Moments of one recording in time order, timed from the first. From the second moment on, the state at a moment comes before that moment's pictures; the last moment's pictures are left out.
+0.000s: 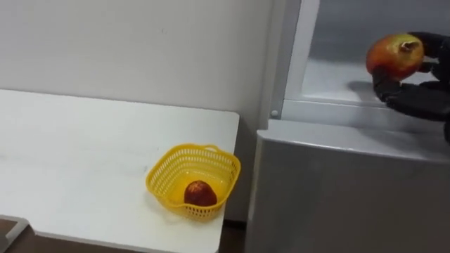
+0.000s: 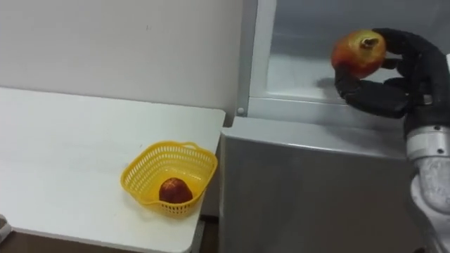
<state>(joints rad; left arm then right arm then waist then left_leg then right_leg) 0.28 0.30 -0.07 1.08 0.24 0.04 -0.09 -0.46 -0.59 -0.01 0.14 0.30 -0.13 -0.27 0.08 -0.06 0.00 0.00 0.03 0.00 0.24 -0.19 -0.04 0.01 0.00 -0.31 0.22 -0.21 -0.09</state>
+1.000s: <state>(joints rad) 0.24 0.26 -0.03 1.12 0.23 -0.03 -0.12 -0.21 -0.44 0.10 -0.41 0.05 -0.19 -0.04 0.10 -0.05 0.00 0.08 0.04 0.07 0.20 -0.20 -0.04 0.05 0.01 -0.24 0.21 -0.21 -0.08</state>
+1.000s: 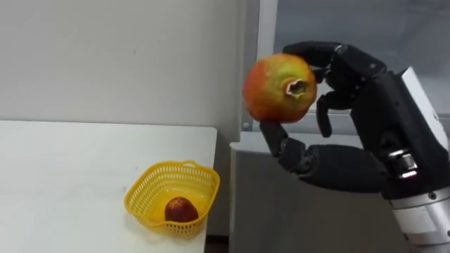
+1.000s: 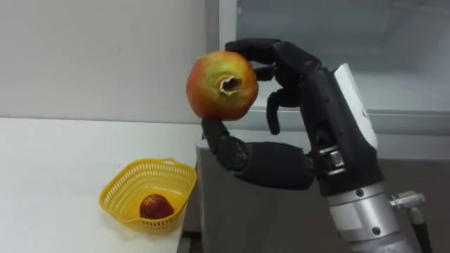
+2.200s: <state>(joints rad) 0.20 0.28 -0.02 1.15 0.23 0.02 -0.16 -0.37 -0.41 0.33 0.12 -0.29 -0.14 -0.05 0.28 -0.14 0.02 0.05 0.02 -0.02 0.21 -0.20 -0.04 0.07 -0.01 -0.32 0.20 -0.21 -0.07</state>
